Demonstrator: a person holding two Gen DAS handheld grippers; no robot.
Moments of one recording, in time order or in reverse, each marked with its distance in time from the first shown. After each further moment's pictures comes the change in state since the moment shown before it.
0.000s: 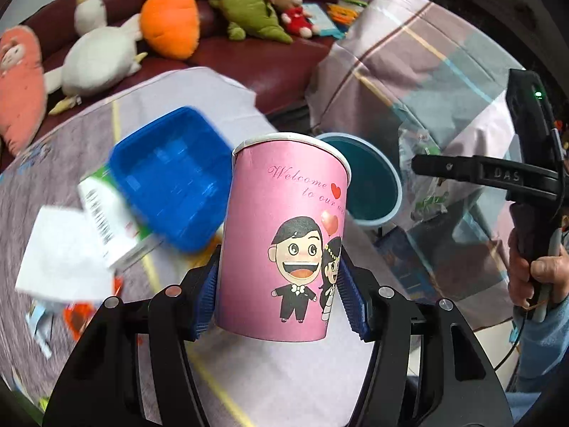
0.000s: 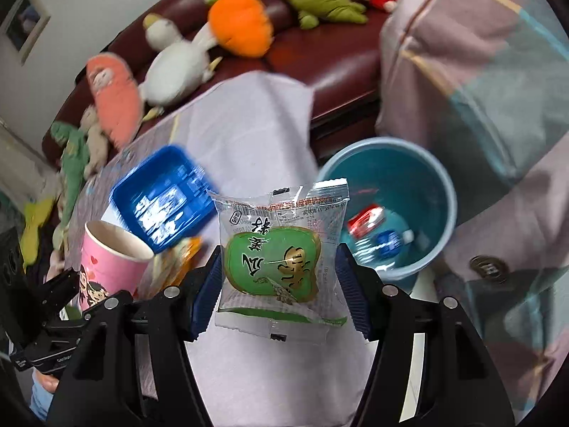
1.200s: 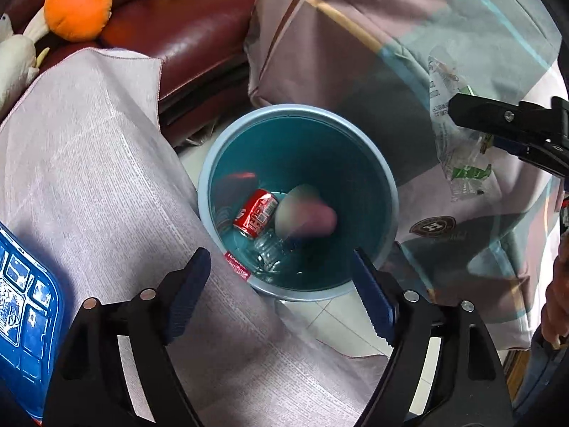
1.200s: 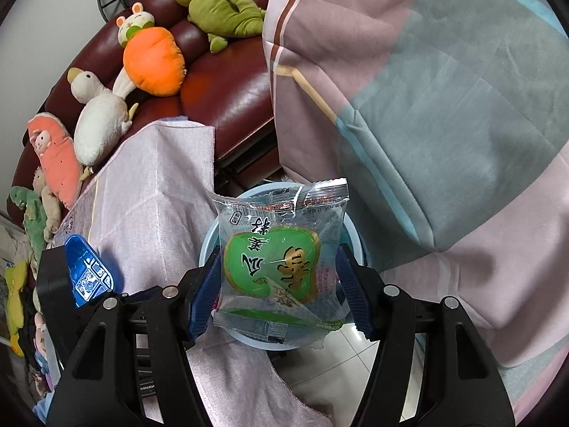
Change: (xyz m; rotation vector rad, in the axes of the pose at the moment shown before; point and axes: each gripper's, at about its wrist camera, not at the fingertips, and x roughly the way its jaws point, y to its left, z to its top) left arm 0.194 -0.105 0.086 0.103 0.221 -0.063; right arm 0.027 -0.140 0.067 0.176 -0.027 -0.117
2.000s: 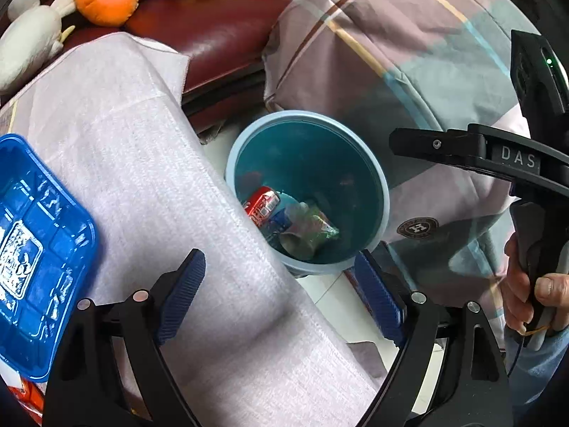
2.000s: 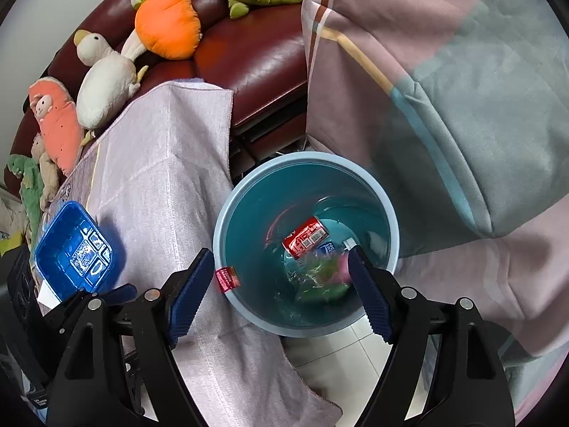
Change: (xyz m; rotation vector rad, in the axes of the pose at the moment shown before) left arm -0.043 0.029 -0.033 -0.093 -0.063 -0.056; right arm 0.028 0.042 -0.009 -0.078 0.106 -0.007
